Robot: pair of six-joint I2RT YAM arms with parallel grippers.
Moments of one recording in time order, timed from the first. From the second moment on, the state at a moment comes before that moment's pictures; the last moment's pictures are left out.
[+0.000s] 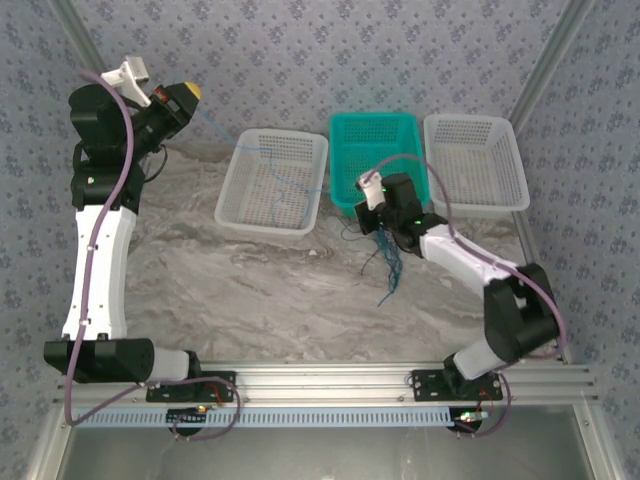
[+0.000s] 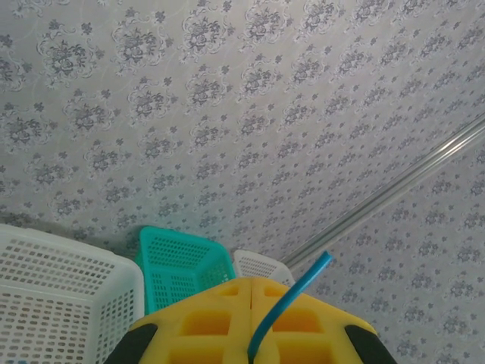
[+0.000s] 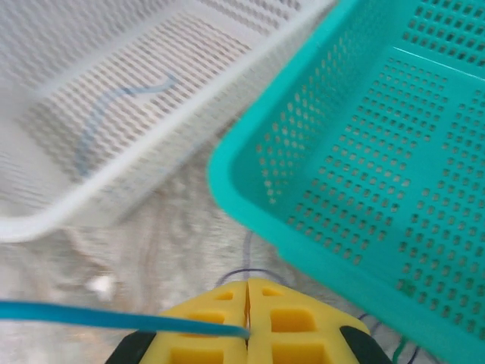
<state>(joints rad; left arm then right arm) -0.02 1.36 1.71 -0.35 0.52 -0.77 0.44 1.48 1.00 -0.10 -0.17 -0.06</state>
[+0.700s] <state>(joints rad) -0.21 1.28 1.19 -0.37 0.43 -0.69 0.39 1.25 0.99 -0.21 -0.38 0.63</state>
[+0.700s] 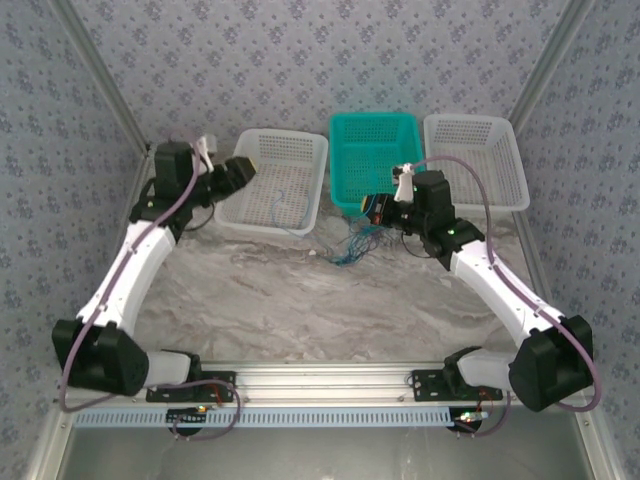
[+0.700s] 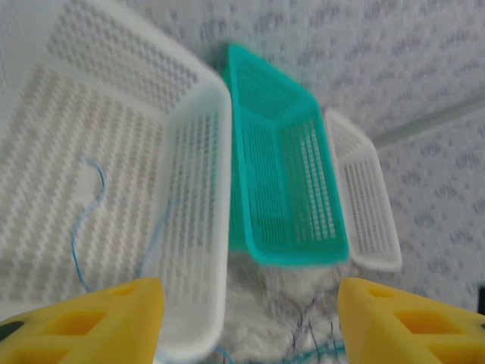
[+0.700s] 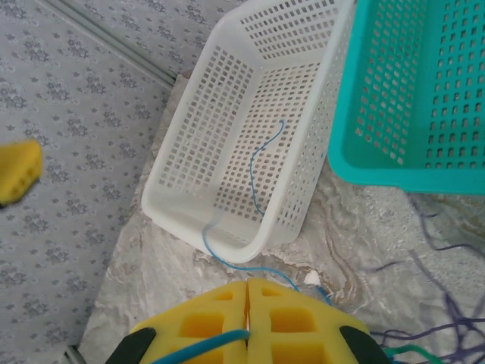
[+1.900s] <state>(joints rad) -0.73 1.63 0.99 0.21 0.54 -0.08 0.45 1.22 1.02 -0.04 -0.59 0.61</state>
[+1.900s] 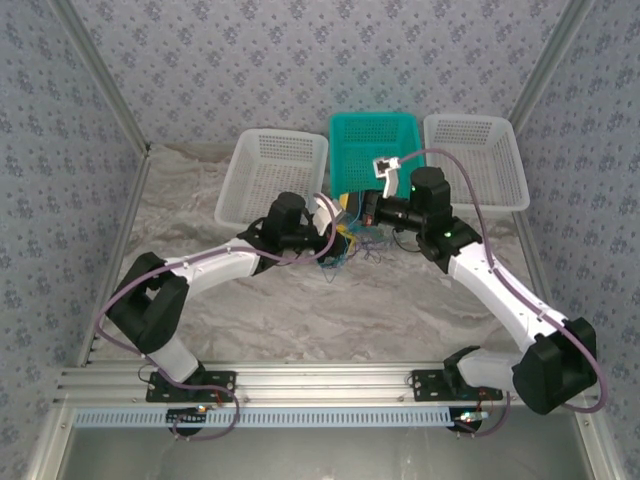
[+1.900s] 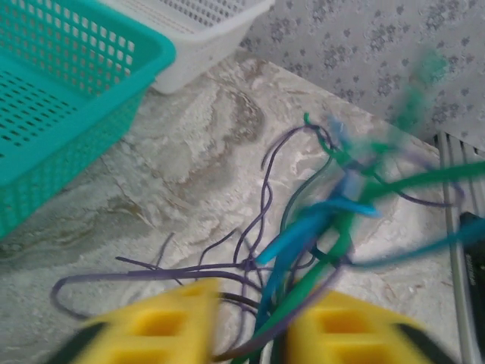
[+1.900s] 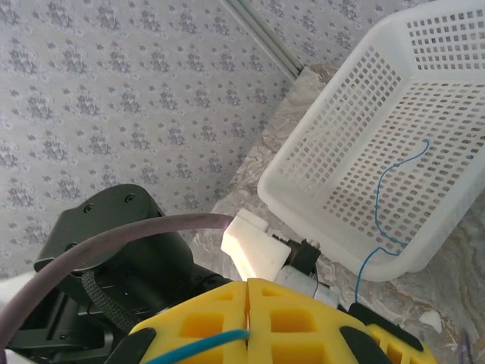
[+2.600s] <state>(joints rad) -0.79 1.44 0.82 0.42 0.41 -0.18 -0.03 0.89 0.90 -0.41 -0.59 0.86</state>
